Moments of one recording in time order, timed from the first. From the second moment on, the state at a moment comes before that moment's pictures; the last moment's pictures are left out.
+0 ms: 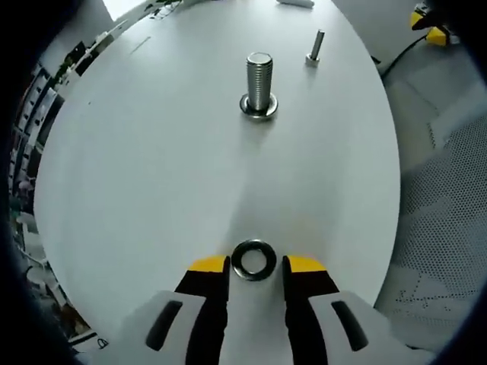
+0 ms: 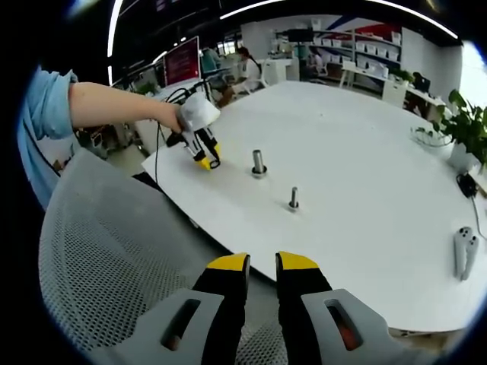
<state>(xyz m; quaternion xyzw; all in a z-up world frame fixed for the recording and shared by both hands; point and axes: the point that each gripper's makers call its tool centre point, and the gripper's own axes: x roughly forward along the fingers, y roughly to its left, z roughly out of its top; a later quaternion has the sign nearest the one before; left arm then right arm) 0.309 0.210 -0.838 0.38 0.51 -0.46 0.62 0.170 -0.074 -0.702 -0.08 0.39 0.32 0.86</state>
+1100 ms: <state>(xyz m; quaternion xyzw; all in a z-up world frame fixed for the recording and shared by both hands) 0.321 0.190 -0.830 0.38 0.49 -0.46 0.64 0.171 -0.073 -0.701 -0.08 0.38 0.32 0.86</state>
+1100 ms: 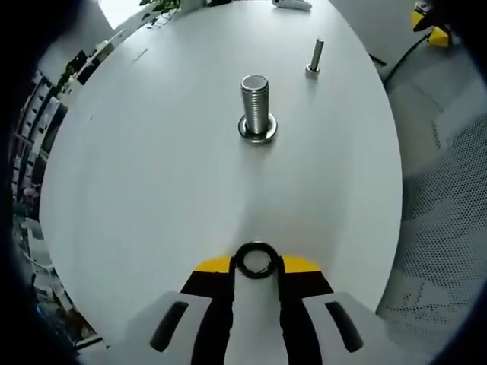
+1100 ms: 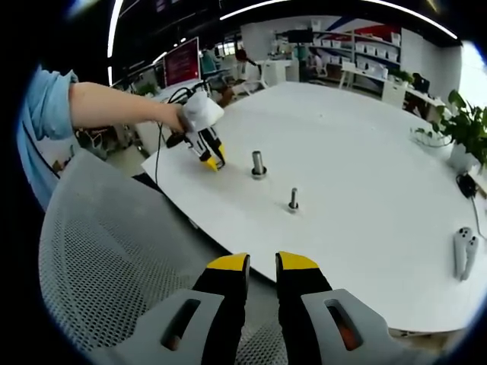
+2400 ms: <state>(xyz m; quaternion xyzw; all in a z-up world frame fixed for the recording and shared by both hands) 0.339 0.086 -0.760 0.43 0.41 -0.52 0.61 0.172 -0.074 -0.699 -0.07 0.38 0.31 0.87</state>
